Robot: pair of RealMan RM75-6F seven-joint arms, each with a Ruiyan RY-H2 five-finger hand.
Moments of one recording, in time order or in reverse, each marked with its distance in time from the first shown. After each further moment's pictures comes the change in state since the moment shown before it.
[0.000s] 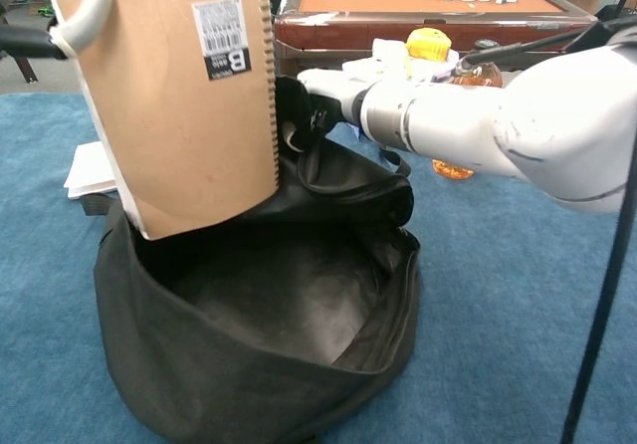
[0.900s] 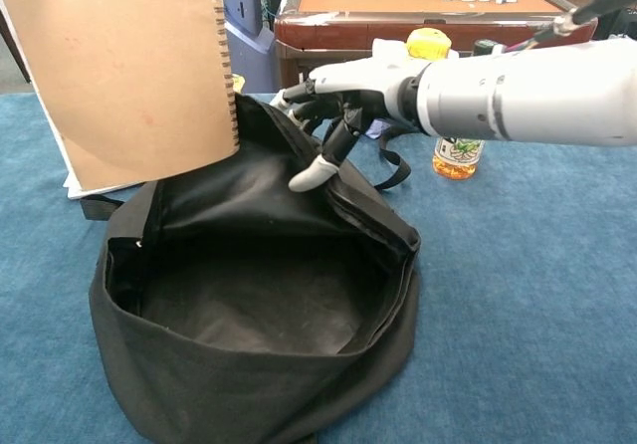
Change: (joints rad) left arm 0.032 0.227 -0.058 -0.276 -0.031 -0.039 0.076; right arm -0.085 0.282 -0.086 -0.348 -0.158 -0.082 0.105
